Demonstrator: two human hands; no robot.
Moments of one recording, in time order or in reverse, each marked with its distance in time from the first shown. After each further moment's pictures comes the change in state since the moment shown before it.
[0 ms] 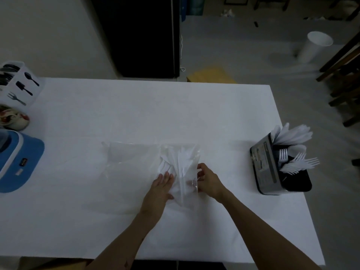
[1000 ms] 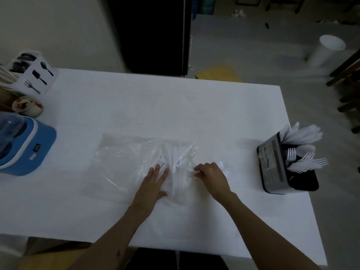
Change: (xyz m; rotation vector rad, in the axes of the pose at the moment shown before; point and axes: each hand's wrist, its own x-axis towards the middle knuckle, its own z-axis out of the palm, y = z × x) left_hand -0.024 -0.040 -0.014 0.375 0.017 -0.003; right_hand 0.000 0.009 0.017 -0.725 0.210 -0.369
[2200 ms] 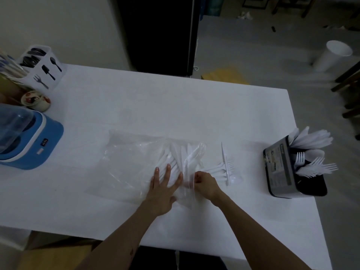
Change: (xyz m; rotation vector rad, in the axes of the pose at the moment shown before) left_hand -0.006 0.021 0.002 0.144 -0.127 0.008; right_hand -0.001 -0.032 0.020 0.511 -0.313 0.351
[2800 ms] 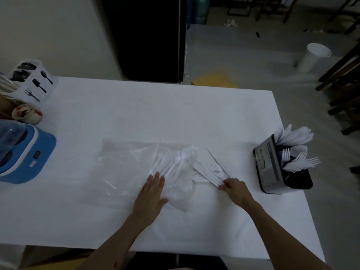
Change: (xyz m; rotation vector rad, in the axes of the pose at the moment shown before) left_hand -0.010 -0.022 0.007 -0.058 0.153 -0.040; right_hand -0.039 0.056 -0.080 -0.330 0.222 0.116
